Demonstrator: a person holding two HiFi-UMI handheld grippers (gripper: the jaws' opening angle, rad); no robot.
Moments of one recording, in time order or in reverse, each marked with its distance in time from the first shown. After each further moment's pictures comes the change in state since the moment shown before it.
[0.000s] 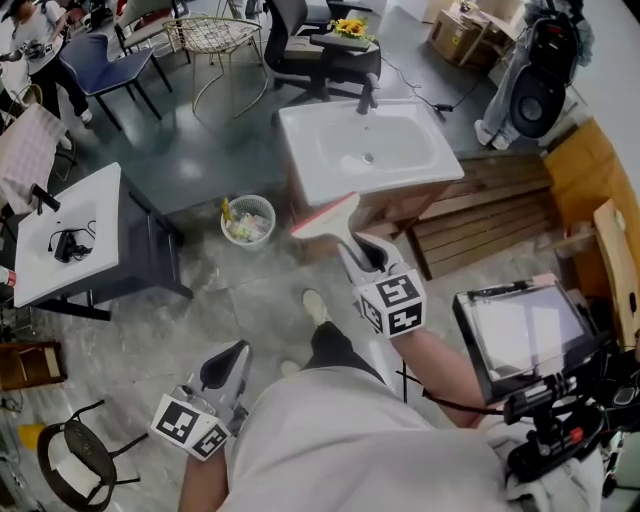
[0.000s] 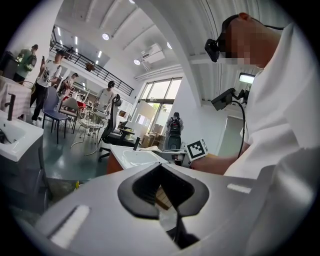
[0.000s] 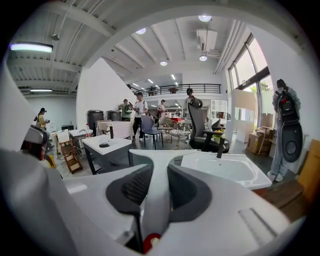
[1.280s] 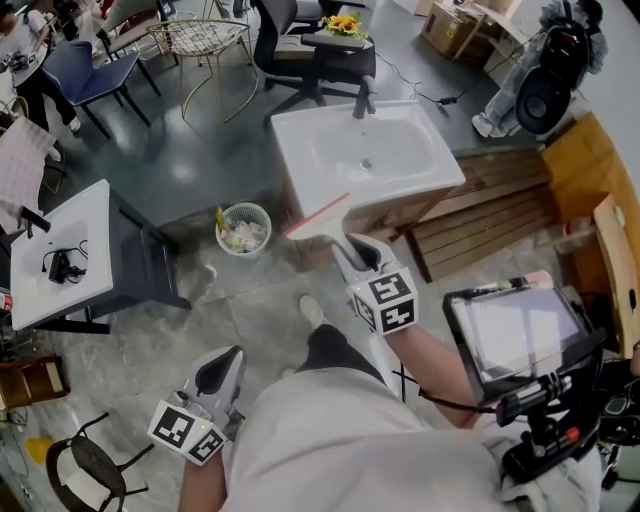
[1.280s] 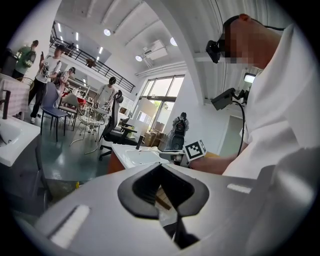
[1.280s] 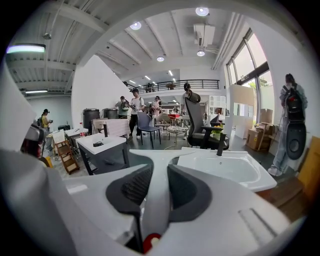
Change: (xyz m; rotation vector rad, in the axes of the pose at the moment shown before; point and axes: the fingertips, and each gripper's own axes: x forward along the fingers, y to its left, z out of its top) left arm 0.021 0.041 0.020 -0.021 0.032 -0.012; right arm 0.047 -0.018 0.008 0.025 0.043 -0.022
